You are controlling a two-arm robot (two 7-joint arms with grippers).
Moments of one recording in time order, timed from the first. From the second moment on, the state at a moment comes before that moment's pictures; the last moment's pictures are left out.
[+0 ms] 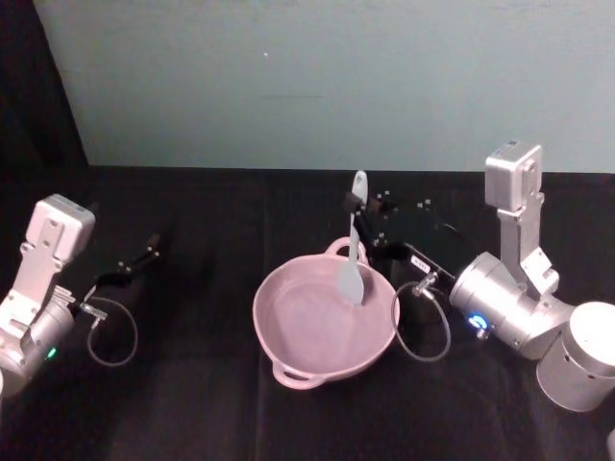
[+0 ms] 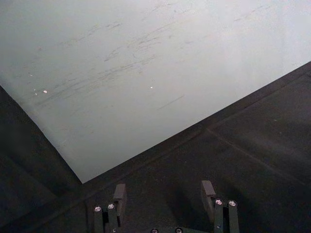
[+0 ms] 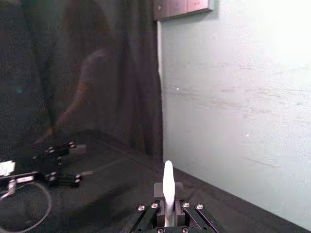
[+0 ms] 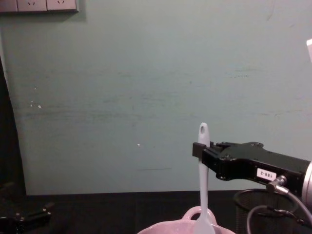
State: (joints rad) left arm -0.20 0.60 0.45 -1.41 -0.25 -0.12 0.03; right arm 0.27 0.35 -0.39 -1.49 0.38 -0.06 0.42
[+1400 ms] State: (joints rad) left arm -0.20 0.60 0.45 -1.41 -0.25 -0.12 0.03; right arm 0.27 0.31 -0.39 -1.46 0.42 -0.07 0.41
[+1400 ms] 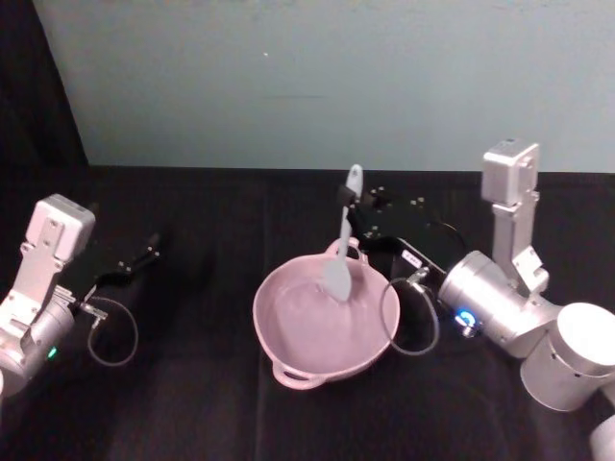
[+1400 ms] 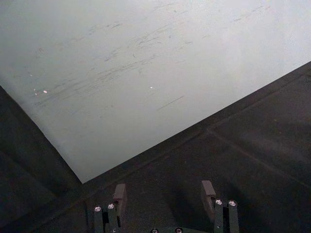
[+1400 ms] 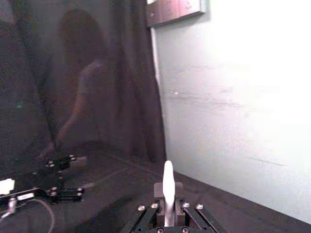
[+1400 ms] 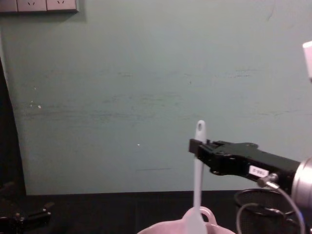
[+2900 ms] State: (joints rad) left arm -0.20 0.60 0.45 -1.41 -0.25 -0.12 0.03; right arm 0.27 0.29 -0.45 -1.47 0.40 -0.07 0.44
